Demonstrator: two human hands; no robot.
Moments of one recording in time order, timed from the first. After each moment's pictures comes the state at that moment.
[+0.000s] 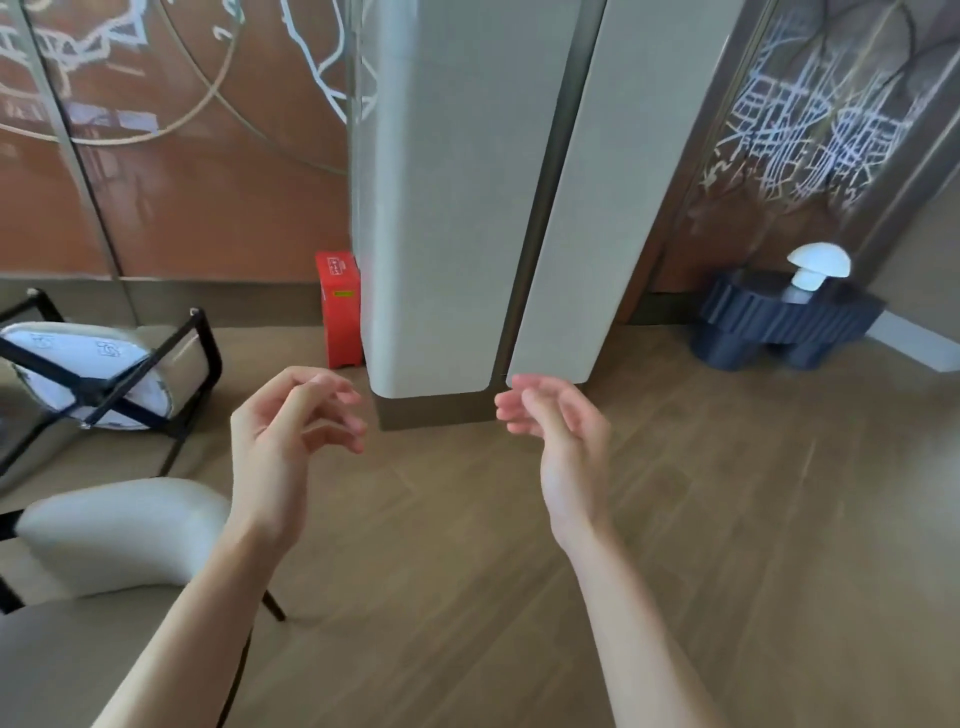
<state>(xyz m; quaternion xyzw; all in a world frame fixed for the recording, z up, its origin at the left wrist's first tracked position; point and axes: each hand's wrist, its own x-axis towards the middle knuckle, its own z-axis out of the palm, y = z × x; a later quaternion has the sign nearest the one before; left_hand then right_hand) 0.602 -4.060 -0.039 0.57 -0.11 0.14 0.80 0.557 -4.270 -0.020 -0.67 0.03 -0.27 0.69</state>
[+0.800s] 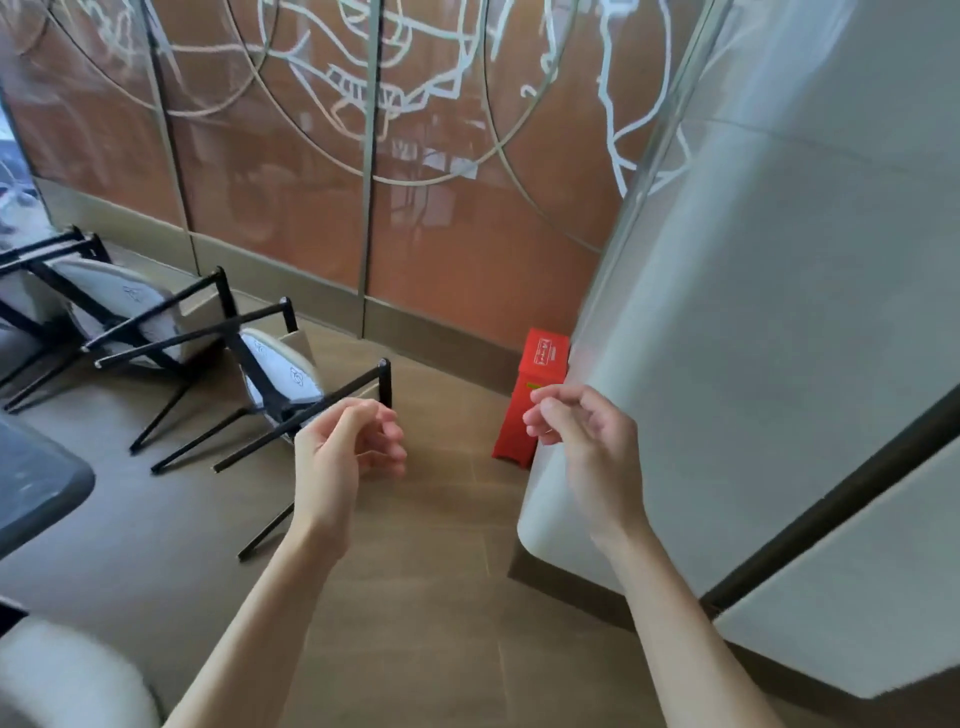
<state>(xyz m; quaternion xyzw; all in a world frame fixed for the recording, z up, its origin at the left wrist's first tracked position) 1.133 -4.007 -0.064 0.53 0.13 0.31 0.78 1.202 -4.200 -0.007 -0.72 -0.19 -0.04 0.66</state>
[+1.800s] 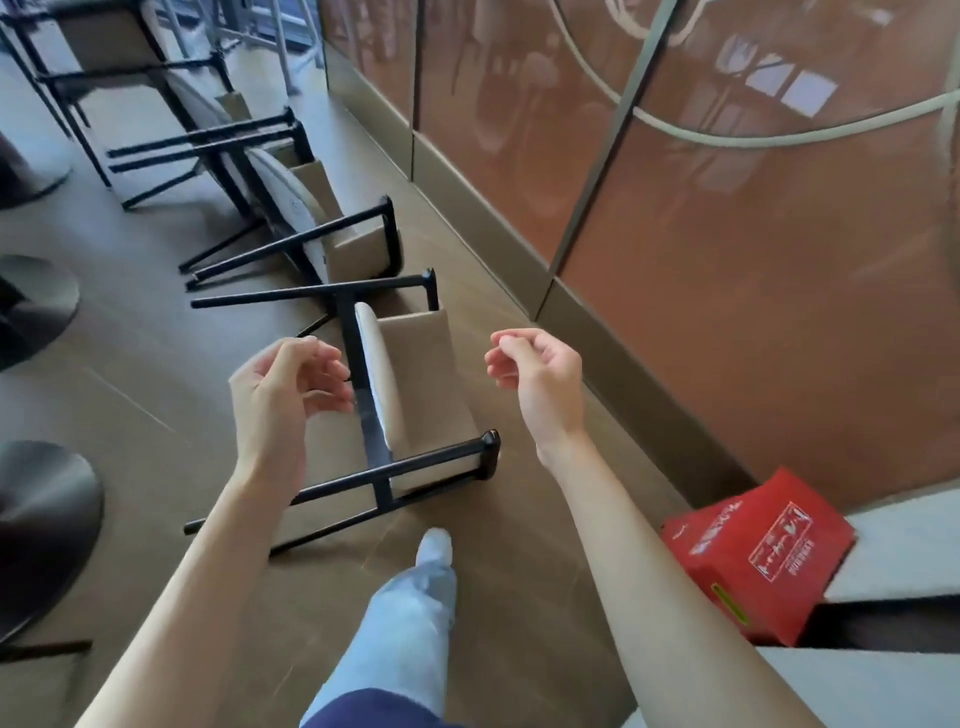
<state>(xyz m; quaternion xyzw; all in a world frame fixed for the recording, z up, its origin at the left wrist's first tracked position) 1.667 -3.644 -0.146 0.44 0.42 0.50 0.62 1.867 -3.728 -0.132 -0.68 -0.27 0.30 0.61</state>
